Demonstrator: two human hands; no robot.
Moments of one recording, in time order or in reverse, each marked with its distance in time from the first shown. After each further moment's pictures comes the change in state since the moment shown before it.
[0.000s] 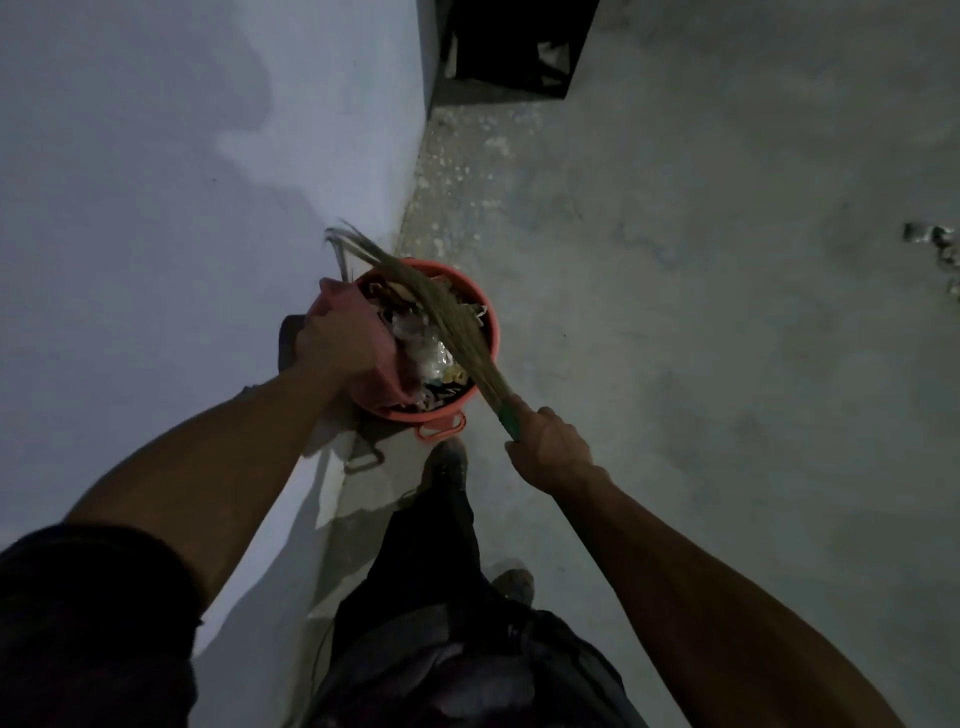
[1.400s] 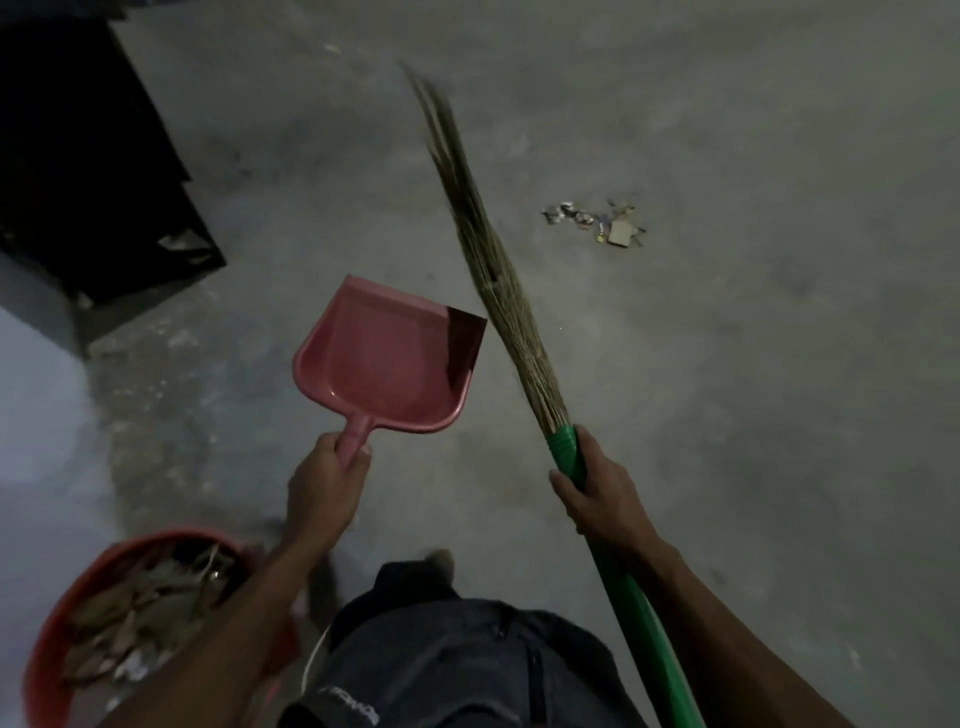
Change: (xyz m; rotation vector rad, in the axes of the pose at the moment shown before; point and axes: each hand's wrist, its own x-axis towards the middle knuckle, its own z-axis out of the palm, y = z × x) left_hand -0.092 0.362 0.118 -0.235 -0.114 0.680; right_hand -0.134 0.323 -0.170 0.654 0.666 0.469
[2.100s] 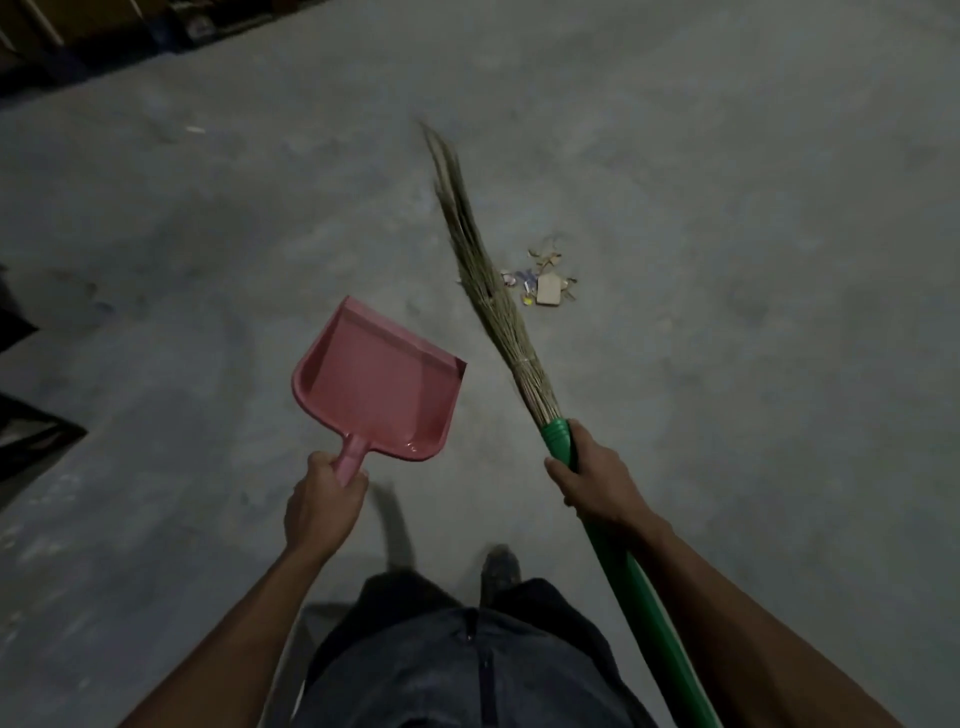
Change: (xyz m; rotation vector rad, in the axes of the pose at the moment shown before) left_hand 0.302 0.319 0.202 0.211 -0.122 -0.010; right_hand 0.385 0.088 -0.241 0.042 0.037 0.145
